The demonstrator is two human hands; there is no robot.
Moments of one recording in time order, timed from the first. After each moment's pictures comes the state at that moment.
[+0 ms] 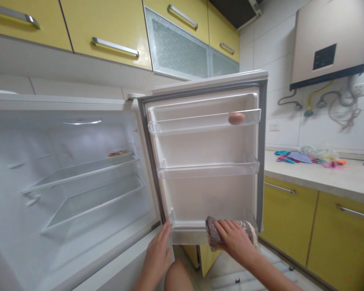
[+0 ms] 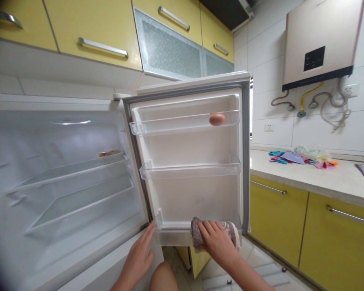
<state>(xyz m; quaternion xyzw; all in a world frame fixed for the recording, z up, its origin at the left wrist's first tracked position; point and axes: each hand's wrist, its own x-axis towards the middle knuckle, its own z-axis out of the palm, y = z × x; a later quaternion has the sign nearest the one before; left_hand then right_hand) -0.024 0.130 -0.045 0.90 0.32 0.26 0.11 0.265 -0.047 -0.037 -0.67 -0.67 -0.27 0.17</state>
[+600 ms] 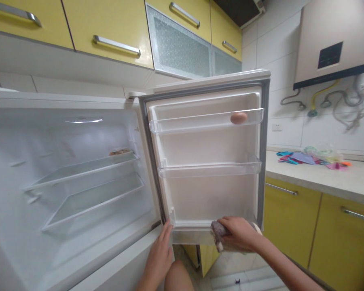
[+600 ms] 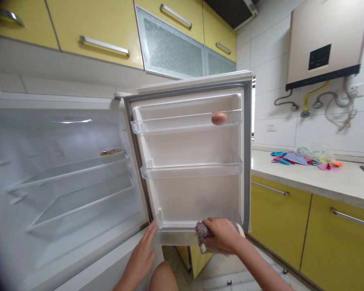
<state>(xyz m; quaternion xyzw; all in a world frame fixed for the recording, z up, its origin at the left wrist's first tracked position) -0.017 0.124 -0.051 0.89 0.32 0.28 0.16 0.285 -0.047 0.029 -0.73 -0.67 0.03 0.11</state>
